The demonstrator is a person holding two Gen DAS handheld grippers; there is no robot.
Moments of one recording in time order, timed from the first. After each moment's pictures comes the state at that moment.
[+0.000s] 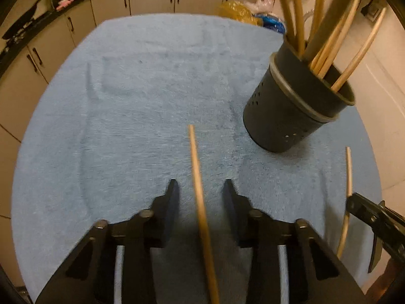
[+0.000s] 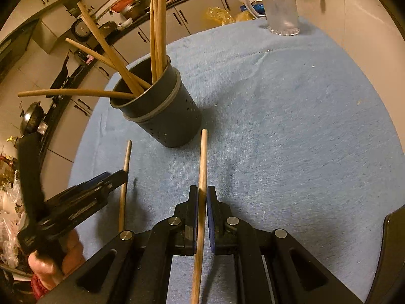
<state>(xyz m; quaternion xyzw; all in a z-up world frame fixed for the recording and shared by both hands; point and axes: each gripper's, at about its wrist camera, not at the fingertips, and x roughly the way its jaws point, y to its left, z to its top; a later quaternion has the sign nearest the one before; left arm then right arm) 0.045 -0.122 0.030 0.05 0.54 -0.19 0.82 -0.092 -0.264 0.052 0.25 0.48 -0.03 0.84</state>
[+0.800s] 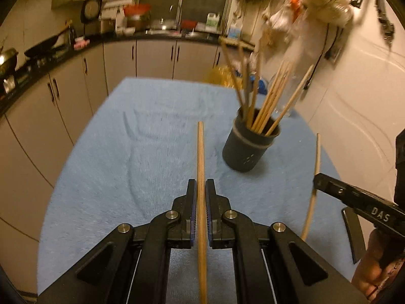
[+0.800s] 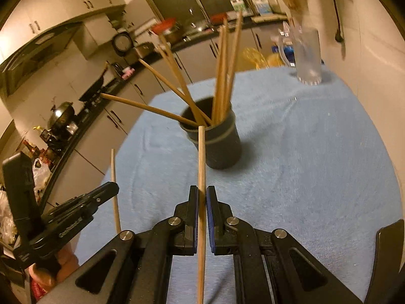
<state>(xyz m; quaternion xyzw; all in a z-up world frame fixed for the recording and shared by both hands) -0.057 -0.058 0.129 0.00 0.38 -0.21 0.90 -0.137 -0.221 0.115 0.21 0.37 0.03 0.91</state>
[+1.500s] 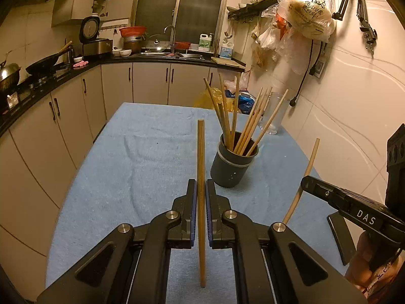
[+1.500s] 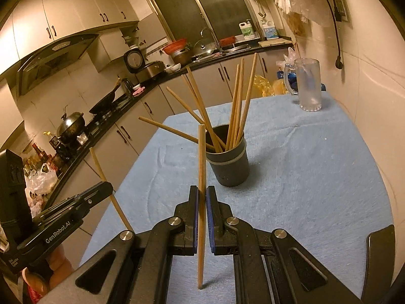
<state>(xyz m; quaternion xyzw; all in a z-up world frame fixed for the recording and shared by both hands) -0.089 -0.049 0.171 0.00 0.34 -0.23 0.91 -0.160 -0.215 0.146 0.19 0.32 0.03 0.93</state>
